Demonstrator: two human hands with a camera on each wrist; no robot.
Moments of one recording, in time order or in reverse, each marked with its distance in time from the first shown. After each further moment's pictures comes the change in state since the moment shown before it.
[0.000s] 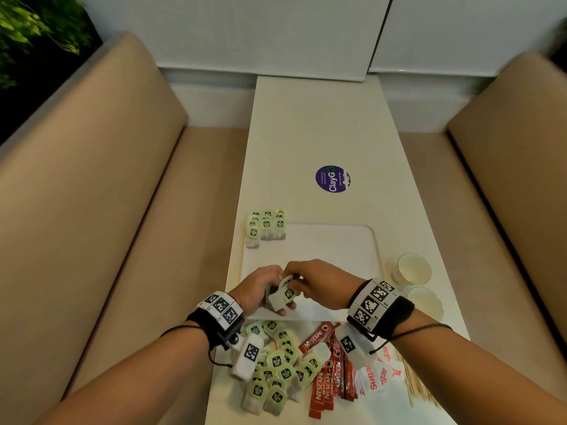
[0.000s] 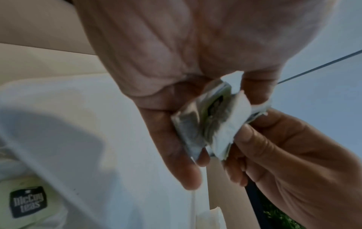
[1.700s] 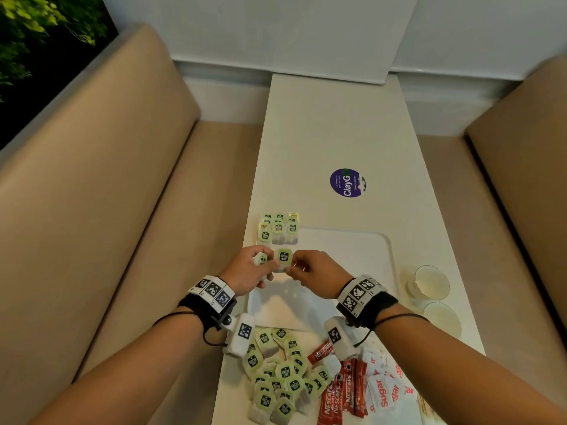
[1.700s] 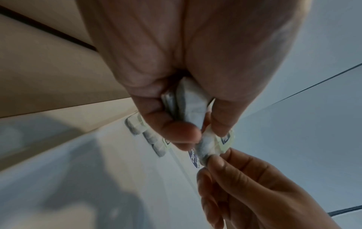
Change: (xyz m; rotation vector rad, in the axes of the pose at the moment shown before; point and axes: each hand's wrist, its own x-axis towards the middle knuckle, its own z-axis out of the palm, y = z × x) left_hand 0.013 0.026 -0.050 0.257 0.403 0.086; right_hand 0.060 0.023 0.014 0.215 0.172 0.213
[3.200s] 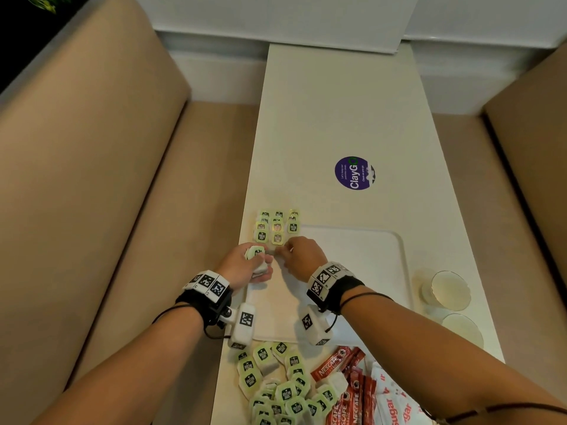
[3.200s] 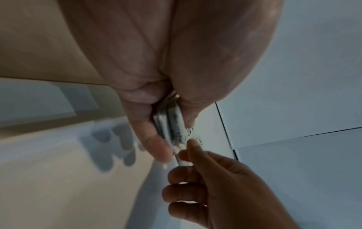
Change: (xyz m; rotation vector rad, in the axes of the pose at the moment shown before) left_hand 0.066 -0.033 -0.009 -0.315 0.036 -0.205; right_hand 0.094 0.018 0.027 0.007 0.070 0.282
